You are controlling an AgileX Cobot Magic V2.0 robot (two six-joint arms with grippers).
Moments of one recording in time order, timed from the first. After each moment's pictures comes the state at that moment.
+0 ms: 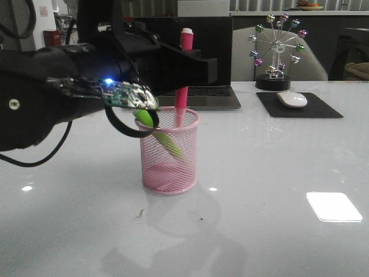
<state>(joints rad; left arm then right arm) -0.81 1.83 -0.76 -0.22 -1.00 -0.02 0.65 0.55 -0.54 0.03 0.62 -0.09</state>
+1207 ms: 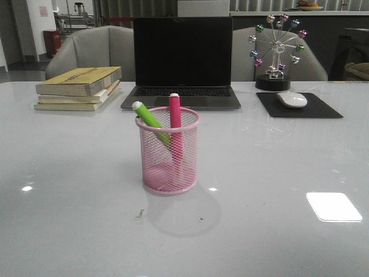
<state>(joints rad) -0.76 1.23 -0.98 -0.18 0.29 0.16 0.65 0.55 -0.54 0.03 0.62 -0.09</state>
